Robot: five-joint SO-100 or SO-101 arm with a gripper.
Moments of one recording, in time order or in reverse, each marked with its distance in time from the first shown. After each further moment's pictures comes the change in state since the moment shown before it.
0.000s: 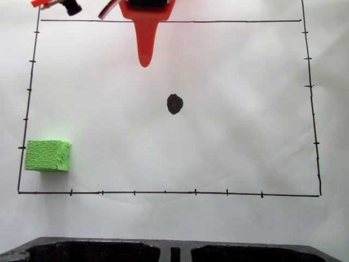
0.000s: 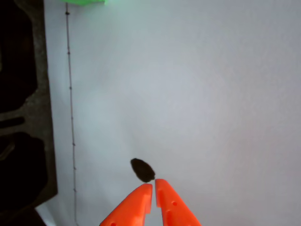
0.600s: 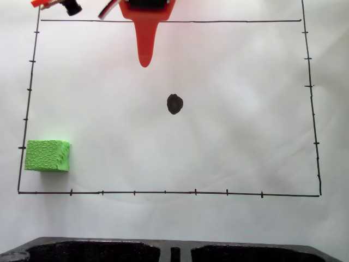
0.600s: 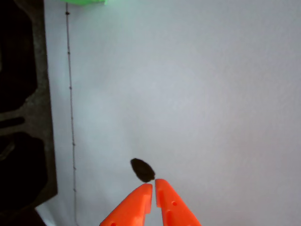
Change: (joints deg) arm 0.0 0.0 0.0 0.0 0.0
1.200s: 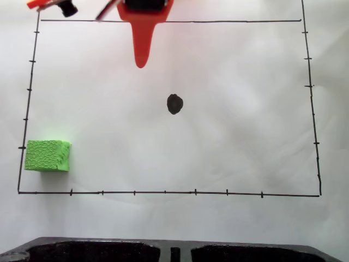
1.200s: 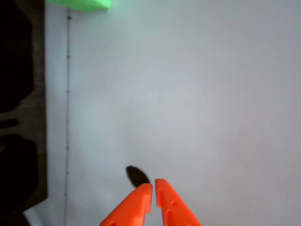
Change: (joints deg) arm 2.8 -7.6 -3.4 -3.2 -6.8
